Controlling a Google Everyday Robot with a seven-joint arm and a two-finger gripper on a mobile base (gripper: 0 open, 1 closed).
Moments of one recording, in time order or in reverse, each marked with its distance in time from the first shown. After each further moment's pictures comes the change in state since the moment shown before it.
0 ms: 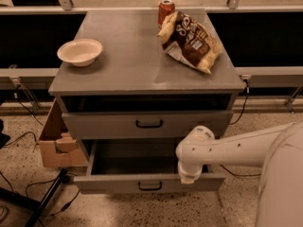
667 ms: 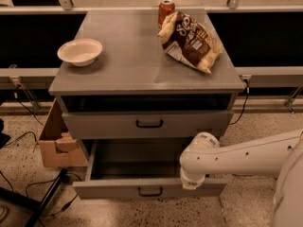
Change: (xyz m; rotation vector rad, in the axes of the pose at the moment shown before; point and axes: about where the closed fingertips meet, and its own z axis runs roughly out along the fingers) arm 0.007 0.023 -0.005 0.024 -0.013 0.041
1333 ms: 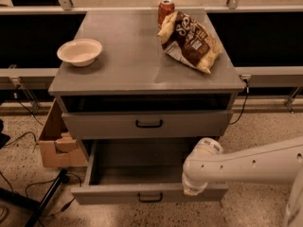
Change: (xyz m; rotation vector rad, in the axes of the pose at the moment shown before) arm 0.006 0.017 -0.004 0.019 -0.012 0.031
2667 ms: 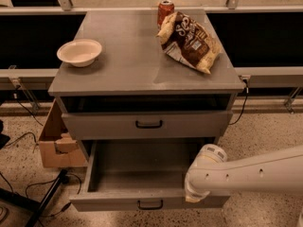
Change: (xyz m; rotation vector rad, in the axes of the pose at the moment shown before) arm 0.008 0.016 -0.003 0.016 -0.016 0.027
